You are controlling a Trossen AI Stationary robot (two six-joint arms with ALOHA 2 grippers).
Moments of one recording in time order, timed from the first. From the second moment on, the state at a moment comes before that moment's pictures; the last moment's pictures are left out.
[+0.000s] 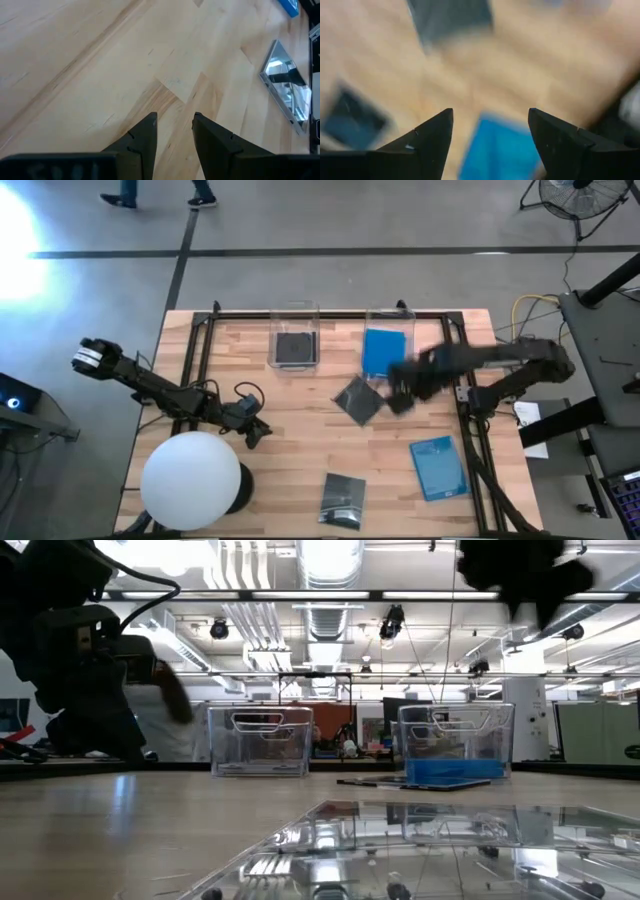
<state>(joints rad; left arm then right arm) -0.32 1.08 0.25 0.12 -0.16 -0.98 0.06 1.36 1.28 -1.39 -0.05 1.15</state>
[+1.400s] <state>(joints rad) -0.32 1.08 0.25 0.11 -0.11 -1.05 0.36 1.52 0.68 -0.53 -0.33 1.55</state>
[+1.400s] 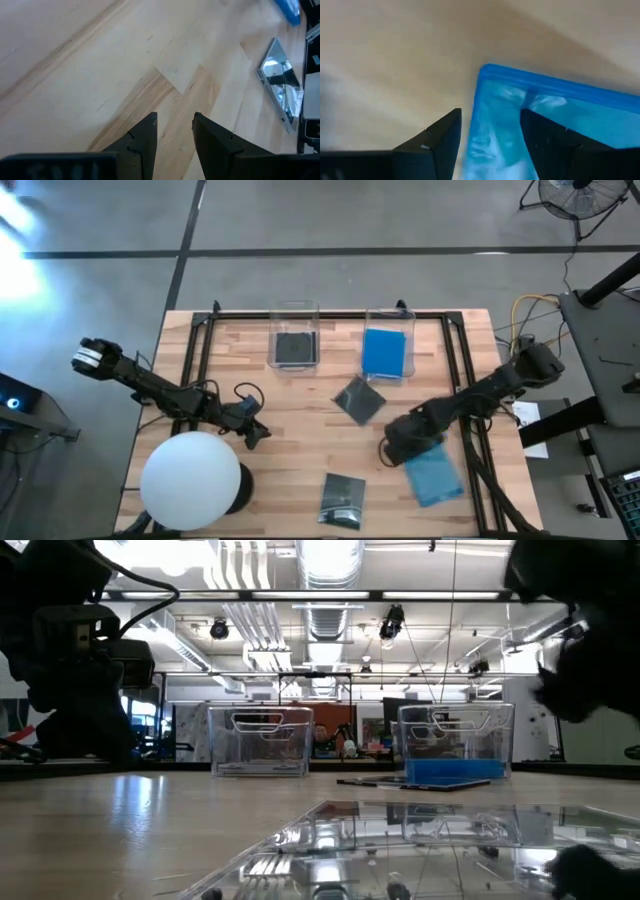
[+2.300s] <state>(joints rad) -0.31 1.16 0.40 0.17 -0.05 -0.86 0.40 1.52 0.98 -0.98 0.00 1.56</state>
